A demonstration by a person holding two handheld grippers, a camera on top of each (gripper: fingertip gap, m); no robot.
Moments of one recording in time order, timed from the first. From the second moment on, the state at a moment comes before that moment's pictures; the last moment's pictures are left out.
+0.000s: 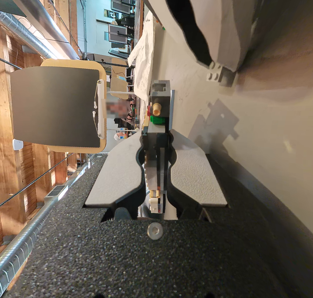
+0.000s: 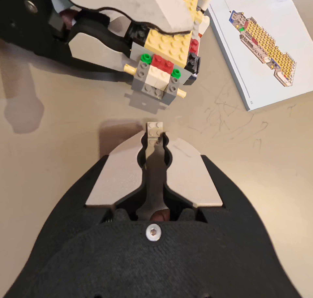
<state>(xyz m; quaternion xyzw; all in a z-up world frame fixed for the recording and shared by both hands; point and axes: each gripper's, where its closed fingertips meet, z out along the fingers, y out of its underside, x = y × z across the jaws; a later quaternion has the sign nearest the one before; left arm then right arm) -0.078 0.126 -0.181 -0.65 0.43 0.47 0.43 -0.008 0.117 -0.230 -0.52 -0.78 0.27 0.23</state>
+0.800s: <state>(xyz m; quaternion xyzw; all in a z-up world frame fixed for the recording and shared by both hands) -0.070 0.115 -0.176 -0.65 0.41 0.48 0.42 -0.018 0.110 -0.169 -0.52 -0.73 0.32 0.30</state>
